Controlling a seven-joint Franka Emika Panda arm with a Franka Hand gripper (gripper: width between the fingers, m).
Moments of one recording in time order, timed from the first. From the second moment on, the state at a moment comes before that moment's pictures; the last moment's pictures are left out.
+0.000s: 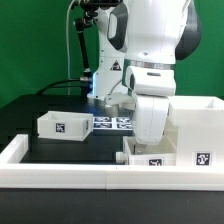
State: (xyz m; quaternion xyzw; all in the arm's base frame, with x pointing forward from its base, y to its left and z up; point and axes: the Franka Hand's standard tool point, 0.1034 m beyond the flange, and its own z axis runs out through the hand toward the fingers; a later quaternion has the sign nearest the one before) arm 0.550 0.007 0.016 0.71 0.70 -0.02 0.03
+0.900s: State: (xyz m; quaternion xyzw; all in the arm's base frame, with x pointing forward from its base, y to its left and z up) arm 0.587 -0.033 0.063 0.71 0.71 -0.05 0.03
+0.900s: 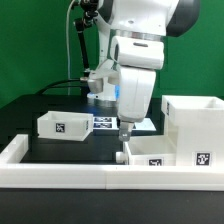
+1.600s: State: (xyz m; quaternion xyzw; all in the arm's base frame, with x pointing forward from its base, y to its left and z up) arm 0.585 -0.069 0.051 0.70 0.72 -0.01 -0.01
